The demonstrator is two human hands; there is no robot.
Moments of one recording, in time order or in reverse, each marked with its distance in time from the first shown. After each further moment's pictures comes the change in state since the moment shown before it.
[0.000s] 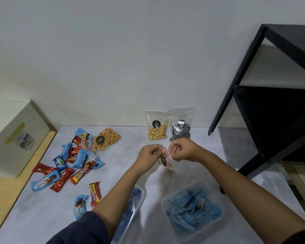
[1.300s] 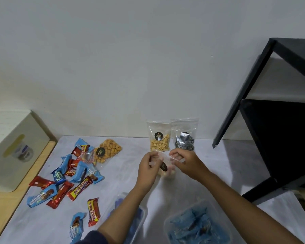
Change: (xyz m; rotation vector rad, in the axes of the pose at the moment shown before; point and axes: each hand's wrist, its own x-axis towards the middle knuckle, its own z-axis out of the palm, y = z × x) left_hand 0.010 -0.014 0.006 -0.019 0.353 0.003; right_hand 0.025 0.031 0.003 -0.082 0.289 -0.332
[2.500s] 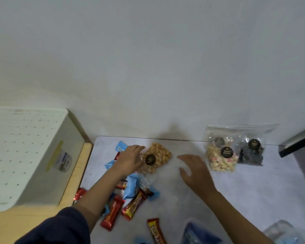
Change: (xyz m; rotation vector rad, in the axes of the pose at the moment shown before) left_hand 0.147 -0.078 -0.276 0.918 -0.398 0.175; right_hand 0.099 -0.054 0.198 -0.354 0.307 -0.158
